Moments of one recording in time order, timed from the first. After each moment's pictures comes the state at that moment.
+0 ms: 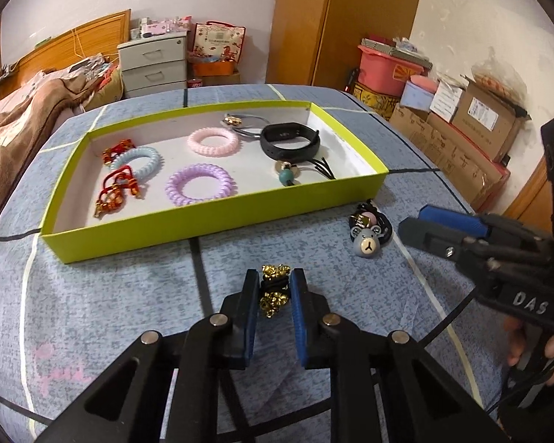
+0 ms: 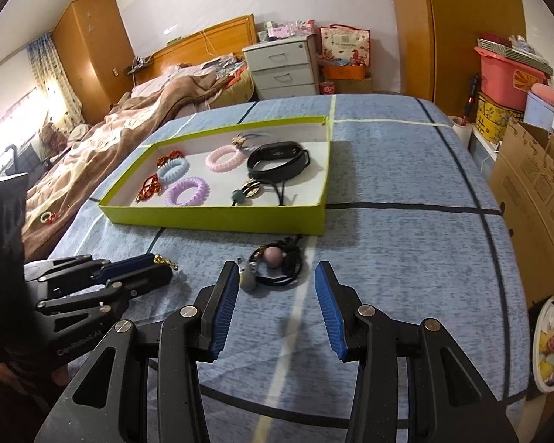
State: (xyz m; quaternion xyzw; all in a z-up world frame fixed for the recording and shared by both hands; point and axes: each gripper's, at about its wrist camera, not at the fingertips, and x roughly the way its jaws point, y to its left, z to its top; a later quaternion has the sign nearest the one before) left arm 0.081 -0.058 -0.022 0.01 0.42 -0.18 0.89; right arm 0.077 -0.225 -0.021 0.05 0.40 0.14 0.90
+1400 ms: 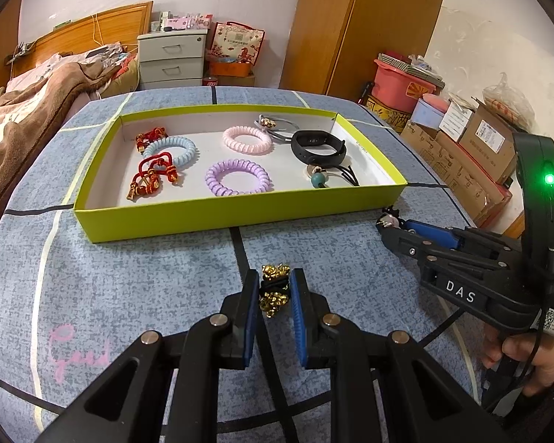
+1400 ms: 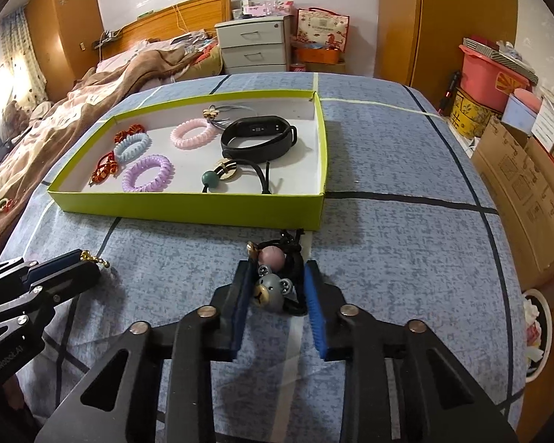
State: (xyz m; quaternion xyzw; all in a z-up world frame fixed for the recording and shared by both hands) left arm 0.077 -0.030 -0.023 -0.03 0.42 -0.17 0.89; right arm 0.095 -0.207 -0.037 0.00 0.44 0.07 0.90
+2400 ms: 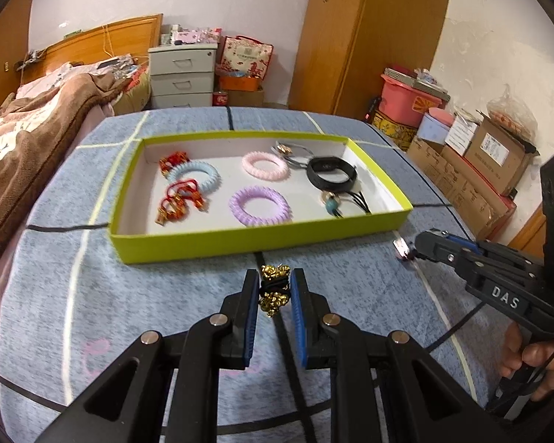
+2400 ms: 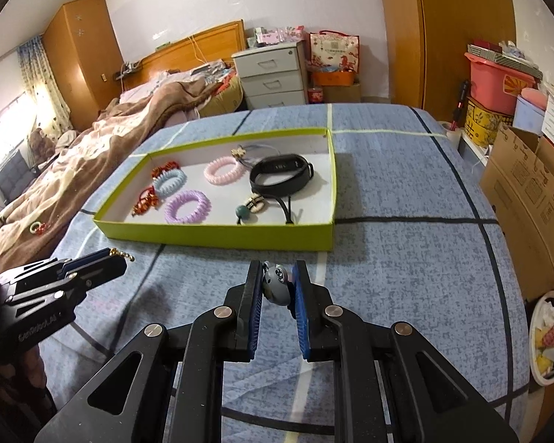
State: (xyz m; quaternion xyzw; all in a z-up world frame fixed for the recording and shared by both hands) left arm 0.079 -0.012 -0.001 -0.03 0.40 -0.15 0.91; right arm 0.080 -0.210 -0.009 0.05 0.39 0.12 0.91
